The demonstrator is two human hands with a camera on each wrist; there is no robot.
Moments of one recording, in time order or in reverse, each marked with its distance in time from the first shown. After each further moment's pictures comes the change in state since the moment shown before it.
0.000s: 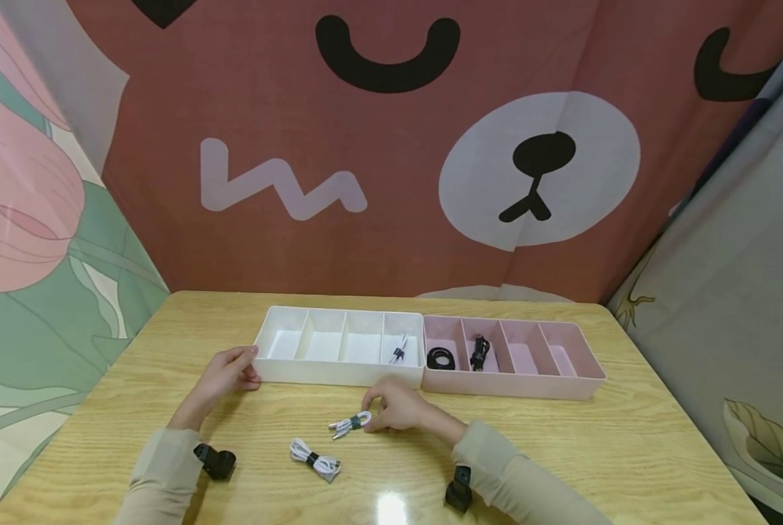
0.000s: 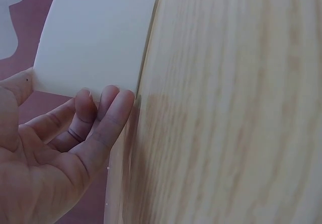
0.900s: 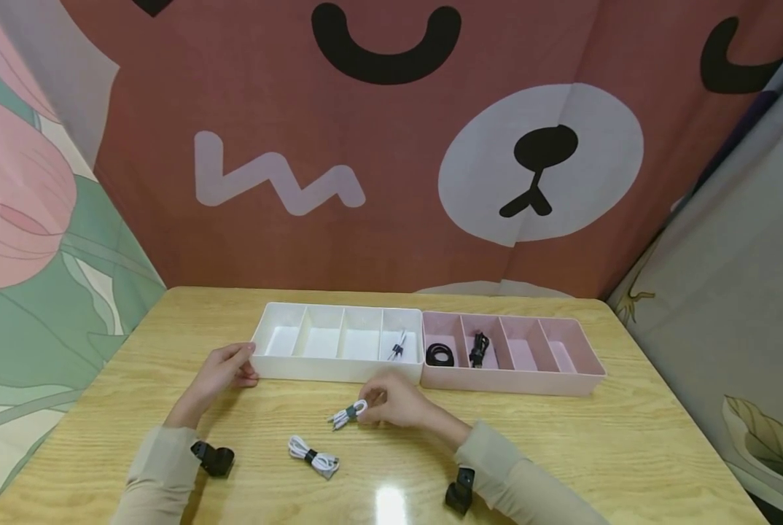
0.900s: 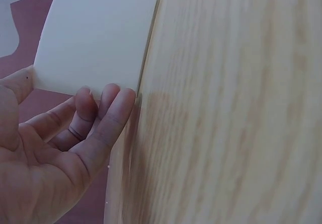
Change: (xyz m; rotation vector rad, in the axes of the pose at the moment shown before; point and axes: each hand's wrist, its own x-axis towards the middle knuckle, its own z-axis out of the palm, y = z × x) left_hand 0.001 0.002 -0.001 0.000 0.001 0.002; right_hand 0.000 -0.003 -0.001 0.182 0.068 -0.043
